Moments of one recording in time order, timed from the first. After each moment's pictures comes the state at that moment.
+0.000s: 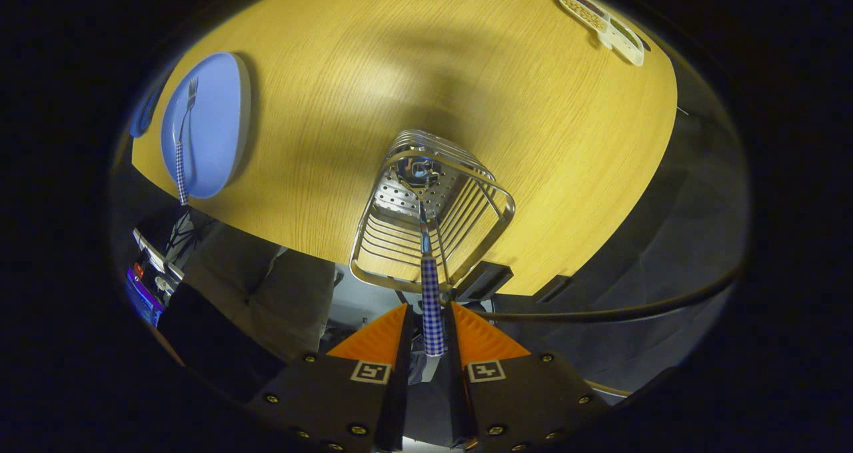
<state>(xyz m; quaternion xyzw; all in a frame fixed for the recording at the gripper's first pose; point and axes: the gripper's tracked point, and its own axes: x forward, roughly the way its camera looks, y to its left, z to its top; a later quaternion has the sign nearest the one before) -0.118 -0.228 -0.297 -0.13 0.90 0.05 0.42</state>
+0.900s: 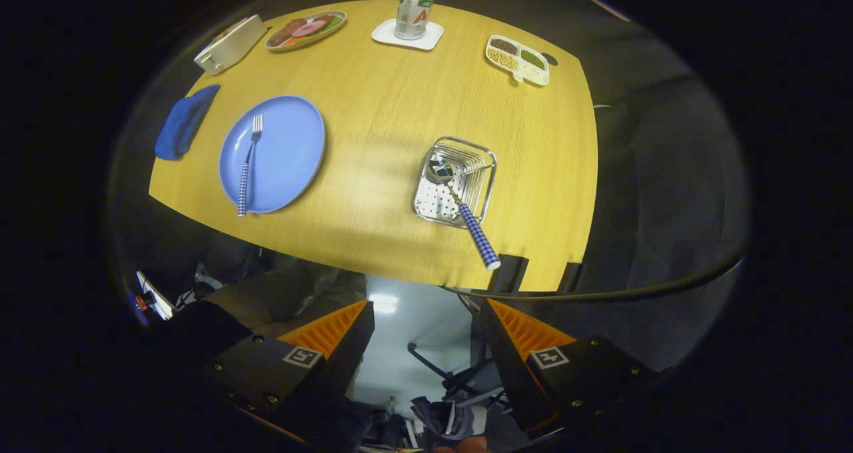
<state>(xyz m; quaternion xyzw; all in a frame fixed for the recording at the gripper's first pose) -0.178 -0.153 -0.238 -0.08 0.75 -0.02 0.65</state>
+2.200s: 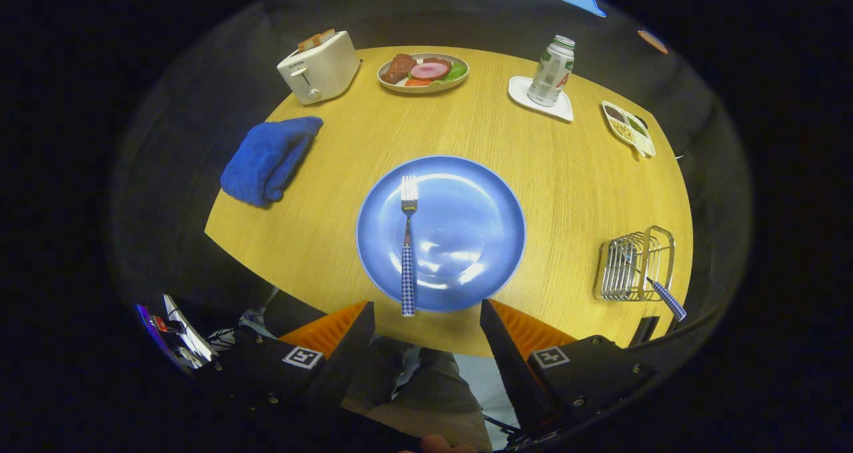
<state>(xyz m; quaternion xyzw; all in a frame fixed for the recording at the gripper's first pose) -0.113 0.076 -0.326 0.00 0.64 0.10 0.77</state>
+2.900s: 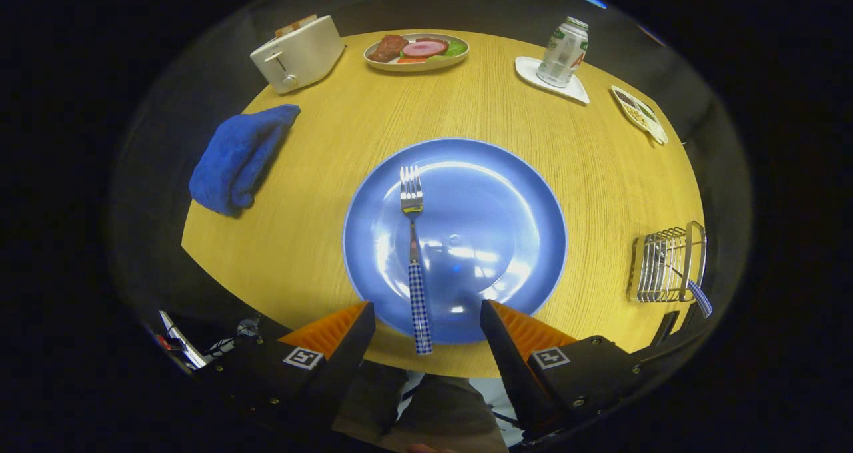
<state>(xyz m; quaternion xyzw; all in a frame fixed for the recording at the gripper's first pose) -0.109 0.095 -0.389 0.00 0.66 0.06 0.75</state>
